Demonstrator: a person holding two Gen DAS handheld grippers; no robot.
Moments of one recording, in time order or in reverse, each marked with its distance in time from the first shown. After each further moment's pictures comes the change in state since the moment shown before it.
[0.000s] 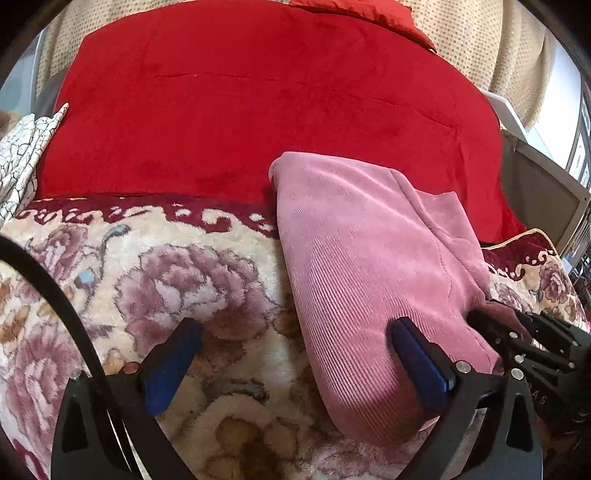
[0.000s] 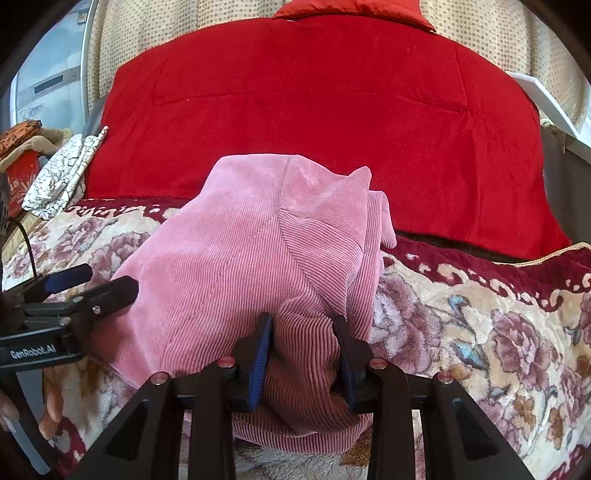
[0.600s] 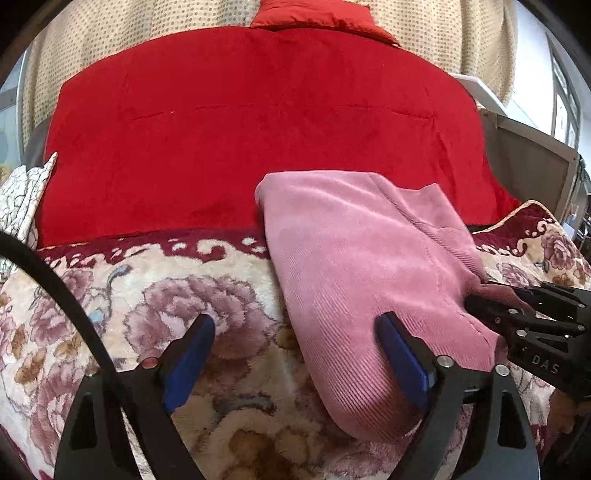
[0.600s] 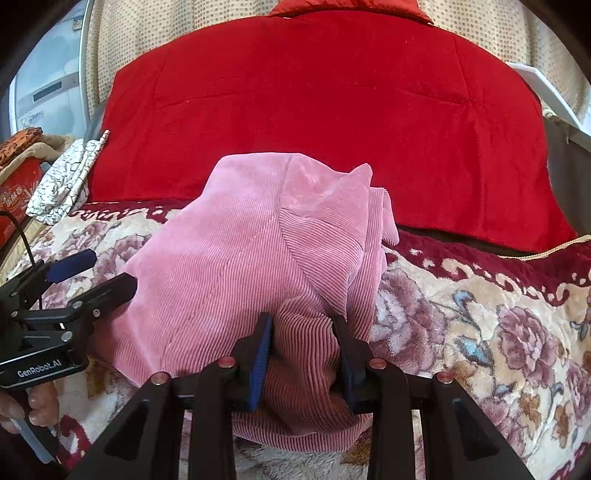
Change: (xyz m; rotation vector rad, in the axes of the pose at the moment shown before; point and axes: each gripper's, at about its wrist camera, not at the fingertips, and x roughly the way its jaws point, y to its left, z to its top) left arm -0.004 -0.013 -0.006 0.142 -0.072 0.038; right arm -0.001 -0.001 0.000 0.016 0.013 0.016
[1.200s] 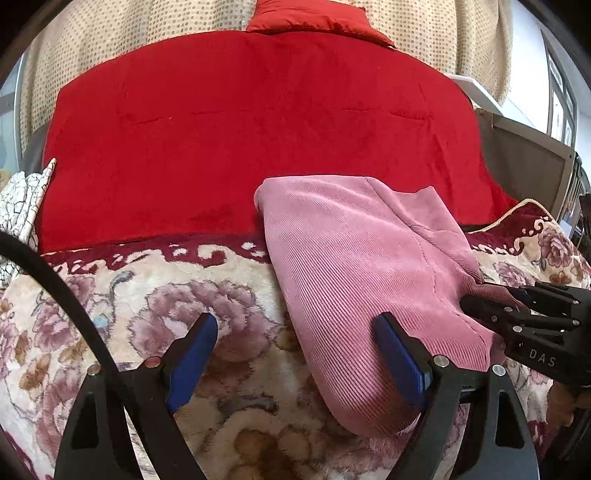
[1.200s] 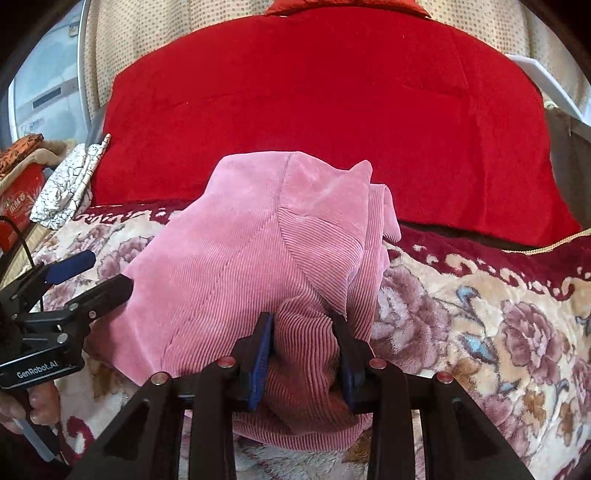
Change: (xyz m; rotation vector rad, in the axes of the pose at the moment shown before) left arm -0.005 0.000 0.003 0.013 -0.013 -0.015; right arm -0.001 -0.002 0.001 0.018 0.009 0.026
